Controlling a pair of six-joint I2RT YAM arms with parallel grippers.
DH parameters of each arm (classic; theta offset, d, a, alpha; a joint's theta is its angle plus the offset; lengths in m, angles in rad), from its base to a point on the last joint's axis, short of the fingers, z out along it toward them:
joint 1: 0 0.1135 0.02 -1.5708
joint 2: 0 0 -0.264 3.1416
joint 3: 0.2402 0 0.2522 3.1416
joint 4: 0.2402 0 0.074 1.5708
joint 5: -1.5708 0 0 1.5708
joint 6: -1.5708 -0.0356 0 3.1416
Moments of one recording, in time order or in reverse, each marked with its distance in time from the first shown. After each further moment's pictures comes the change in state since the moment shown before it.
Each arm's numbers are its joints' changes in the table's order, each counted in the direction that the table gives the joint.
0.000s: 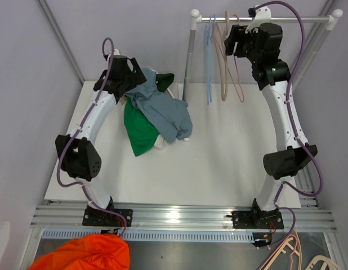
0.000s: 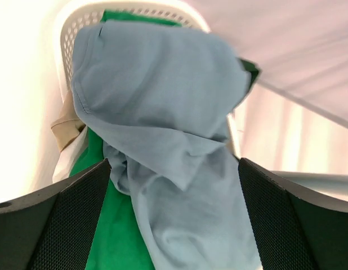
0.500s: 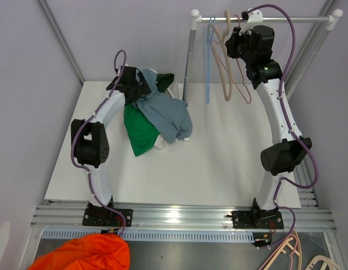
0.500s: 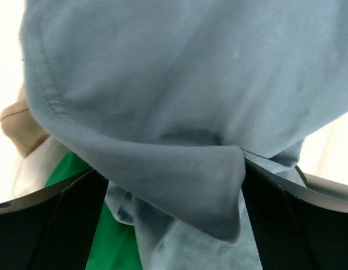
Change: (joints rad) left arm 0.011 0.193 -0.006 -0.014 -0.049 0.034; right arm 0.000 0.047 -0.032 -0.085 0.037 0.002
